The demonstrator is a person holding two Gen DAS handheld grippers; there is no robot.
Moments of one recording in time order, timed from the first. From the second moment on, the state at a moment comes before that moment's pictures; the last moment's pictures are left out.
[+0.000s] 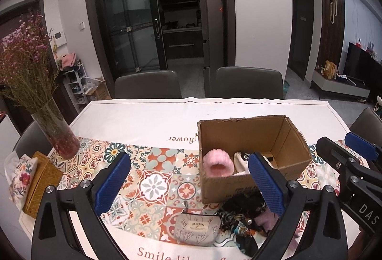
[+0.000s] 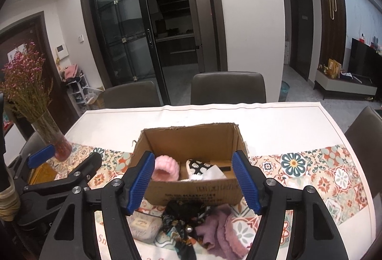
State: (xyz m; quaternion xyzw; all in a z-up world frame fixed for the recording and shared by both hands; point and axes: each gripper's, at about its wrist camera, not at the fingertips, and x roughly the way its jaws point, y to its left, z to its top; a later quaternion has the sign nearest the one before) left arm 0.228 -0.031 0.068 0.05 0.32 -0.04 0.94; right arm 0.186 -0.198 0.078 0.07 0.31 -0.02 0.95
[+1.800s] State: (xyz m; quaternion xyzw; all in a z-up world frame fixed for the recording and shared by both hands) left arm 0.200 -0.038 -0.140 0.09 0.48 -0.09 0.87; right arm 0.165 -0.189 -0.101 0.07 0.45 -0.04 0.89
